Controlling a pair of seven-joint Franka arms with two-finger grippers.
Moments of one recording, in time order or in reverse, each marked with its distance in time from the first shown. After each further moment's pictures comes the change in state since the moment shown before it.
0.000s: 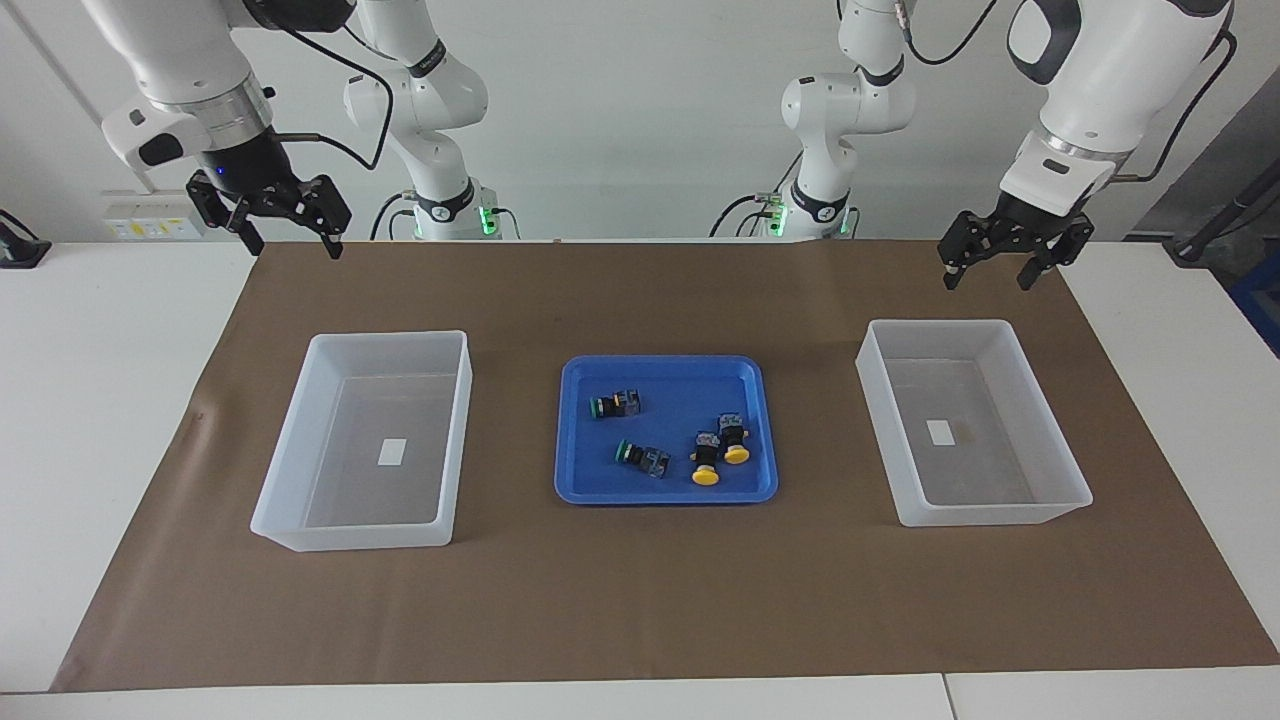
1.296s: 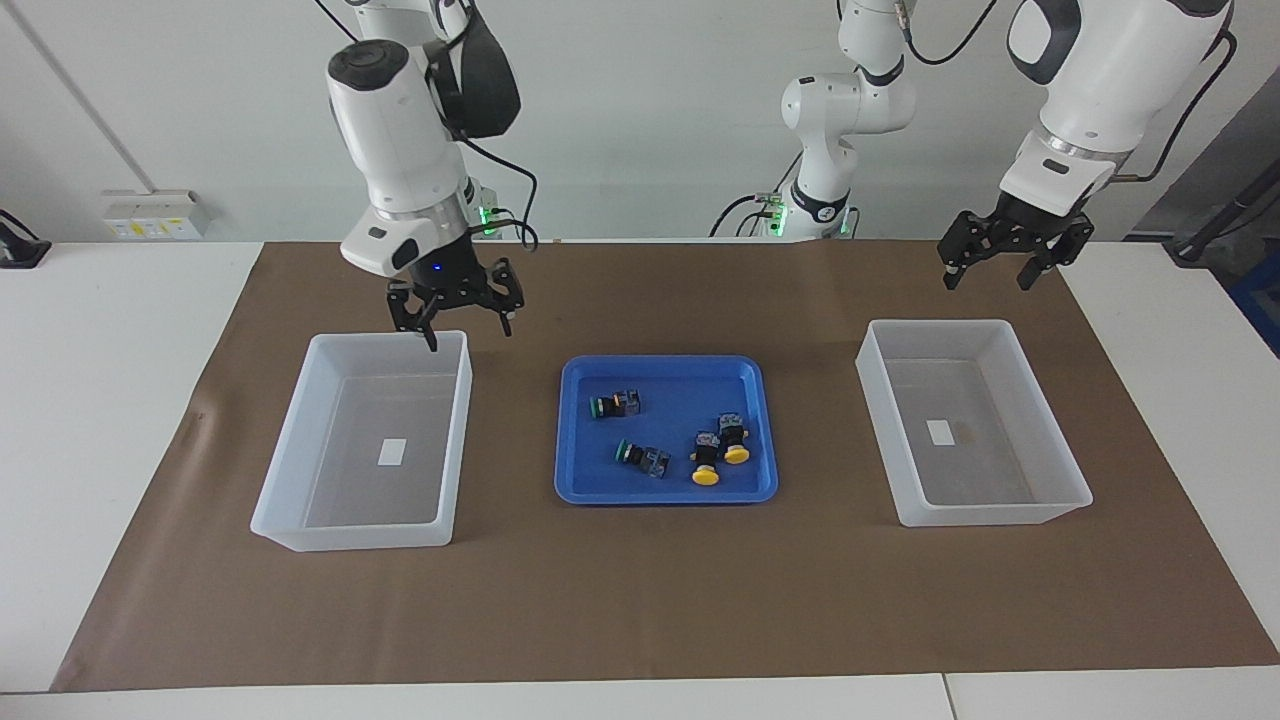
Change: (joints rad) left arm 0.000 0.000 0.000 0.000 0.000 0.000 0.000; right arm 0.314 0.160 0.010 -0.192 0.061 0.510 0.000
